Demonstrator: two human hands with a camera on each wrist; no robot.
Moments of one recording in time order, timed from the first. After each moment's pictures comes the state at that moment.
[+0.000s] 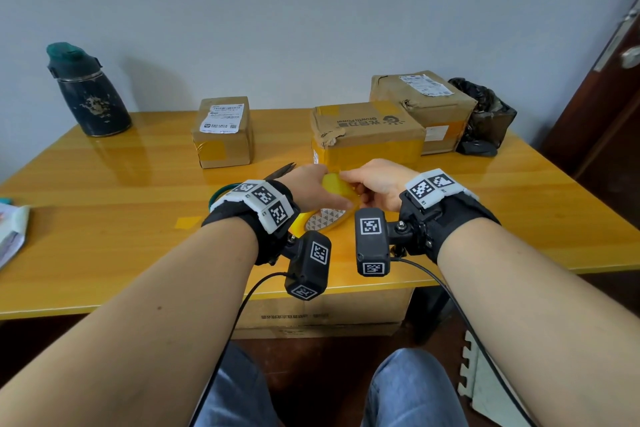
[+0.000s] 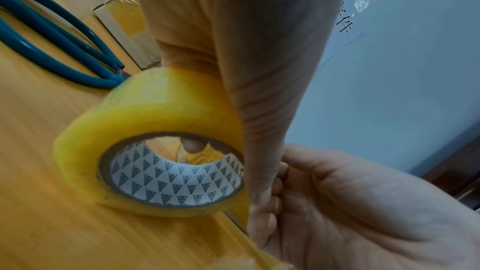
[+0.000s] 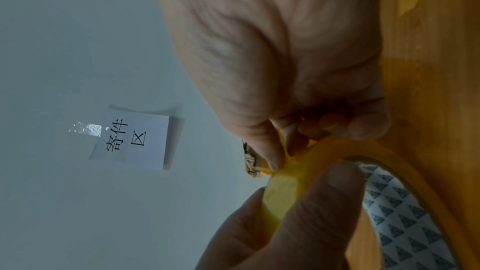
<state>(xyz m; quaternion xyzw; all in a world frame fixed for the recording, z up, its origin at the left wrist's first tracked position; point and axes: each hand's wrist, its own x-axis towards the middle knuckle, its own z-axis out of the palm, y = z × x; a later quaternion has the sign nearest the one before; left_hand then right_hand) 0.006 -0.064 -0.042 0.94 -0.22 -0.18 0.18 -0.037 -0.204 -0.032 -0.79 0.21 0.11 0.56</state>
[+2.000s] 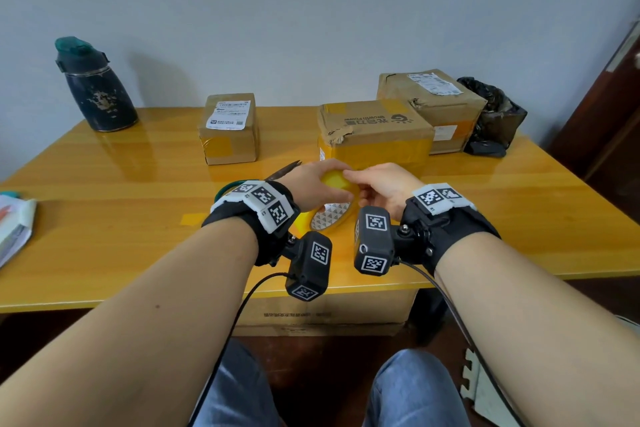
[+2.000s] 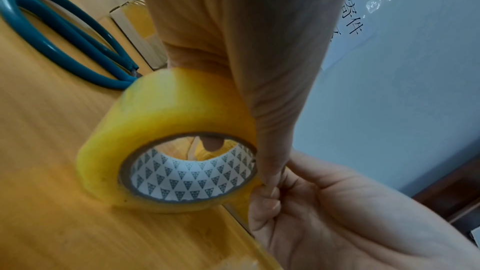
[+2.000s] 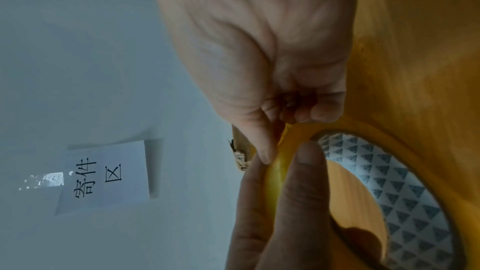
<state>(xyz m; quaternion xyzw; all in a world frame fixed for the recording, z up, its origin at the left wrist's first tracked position) -0.002 -0.050 -0.039 0.89 -0.27 -0.17 0.33 -0.043 -0.199 -0.046 -0.71 0.23 0.05 0.67</state>
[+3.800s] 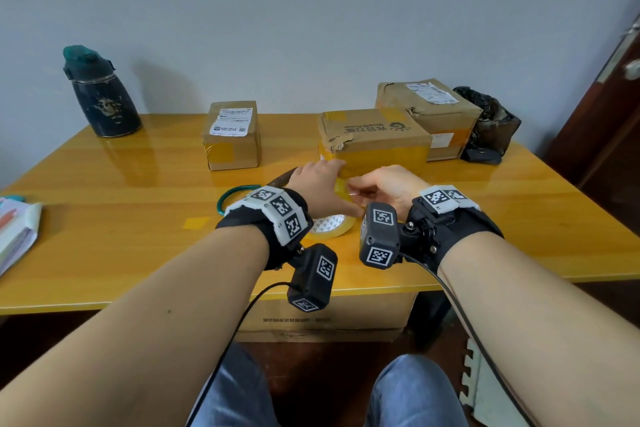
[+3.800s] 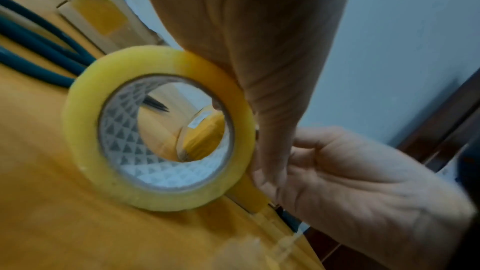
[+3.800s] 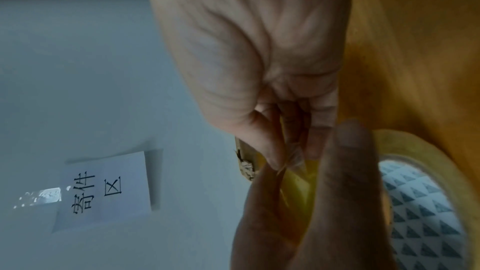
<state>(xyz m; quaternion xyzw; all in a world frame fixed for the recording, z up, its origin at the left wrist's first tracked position) -0.012 -0.062 -0.034 0.94 -0.28 -0.06 0.16 -0.049 -0.202 -0.032 -0.63 0.21 0.05 0.75</state>
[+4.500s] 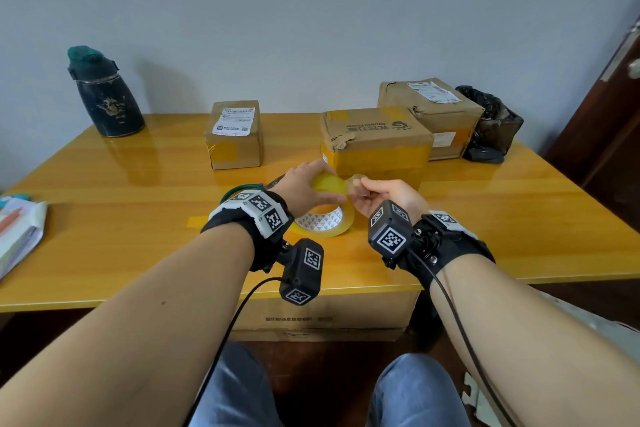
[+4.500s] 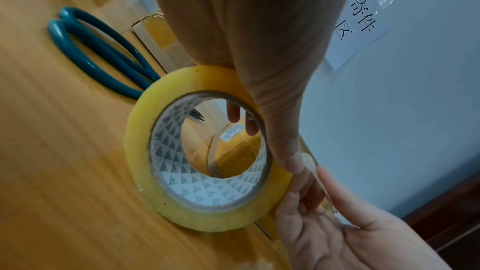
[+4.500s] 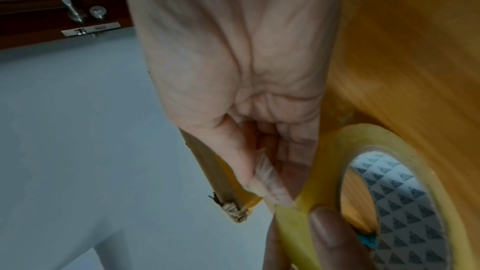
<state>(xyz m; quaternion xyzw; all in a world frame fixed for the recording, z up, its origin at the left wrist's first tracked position) -0.004 -0.036 -0.043 0.91 -0.24 -0.12 0.33 -0.057 -0.205 -0.057 -0.40 0.20 0.10 0.89</state>
